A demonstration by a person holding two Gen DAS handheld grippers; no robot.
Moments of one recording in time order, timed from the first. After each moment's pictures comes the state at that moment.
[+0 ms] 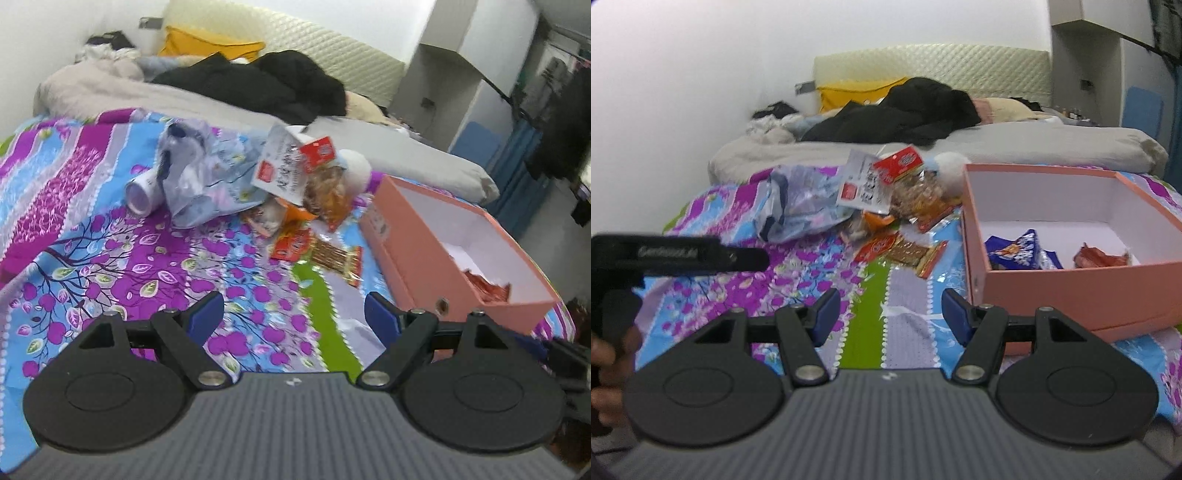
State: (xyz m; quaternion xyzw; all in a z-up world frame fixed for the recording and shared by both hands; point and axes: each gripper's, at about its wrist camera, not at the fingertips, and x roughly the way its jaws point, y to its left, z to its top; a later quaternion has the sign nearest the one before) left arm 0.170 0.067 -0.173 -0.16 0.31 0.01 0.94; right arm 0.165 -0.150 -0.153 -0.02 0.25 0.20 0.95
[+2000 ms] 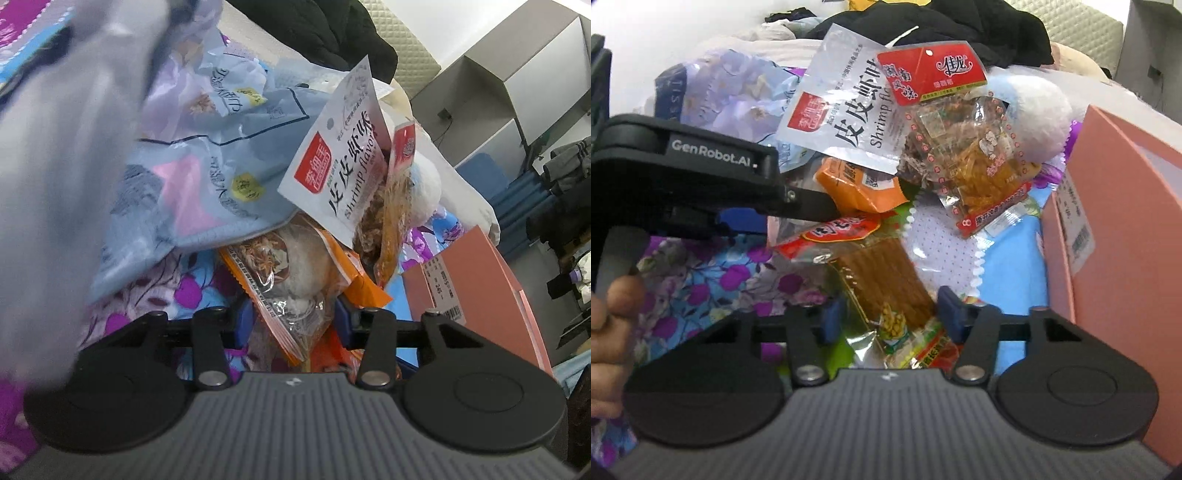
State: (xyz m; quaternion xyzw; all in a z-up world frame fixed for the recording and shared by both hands) left arm 0.416 0.128 -0.294 -0.32 0.36 -0.04 0.88; right arm 0.394 -0.062 -0.235 -0.12 0.36 0.22 0.90
